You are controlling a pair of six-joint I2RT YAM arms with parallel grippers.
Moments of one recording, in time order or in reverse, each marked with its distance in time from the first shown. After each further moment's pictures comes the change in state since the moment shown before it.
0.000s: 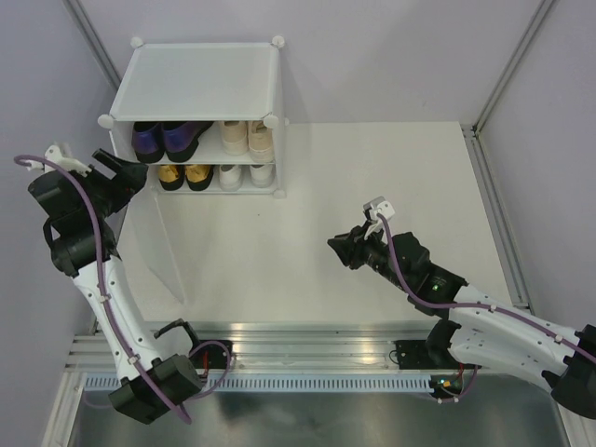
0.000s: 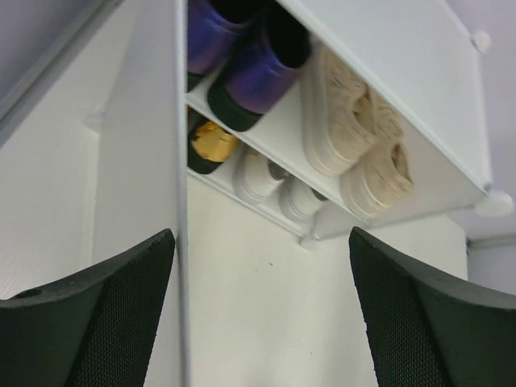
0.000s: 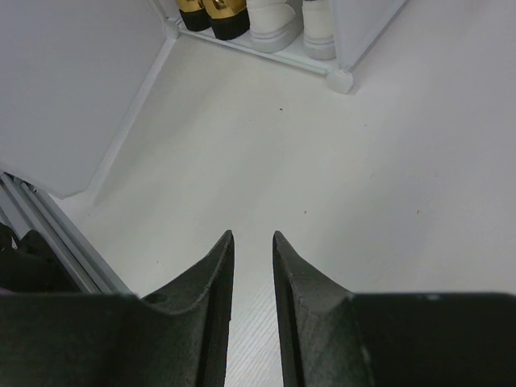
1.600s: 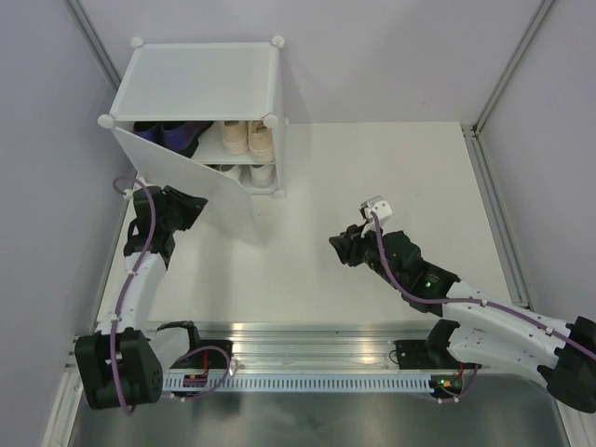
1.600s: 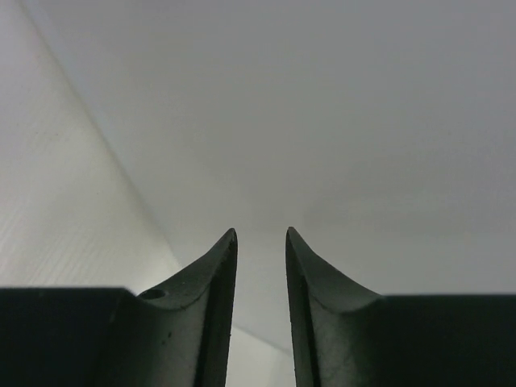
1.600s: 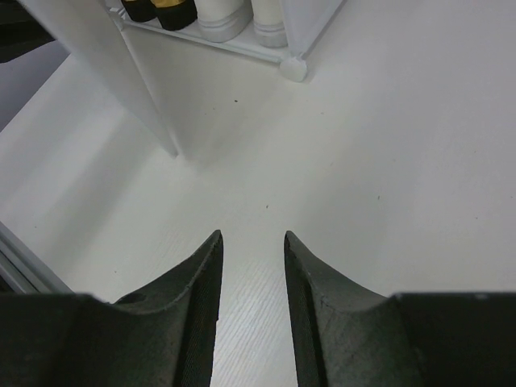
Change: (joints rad) left arm -0.464 0.065 -0.535 0.431 -0.238 -0.399; right arm -0.002 0.061 0.000 -0.004 0.108 -0.016
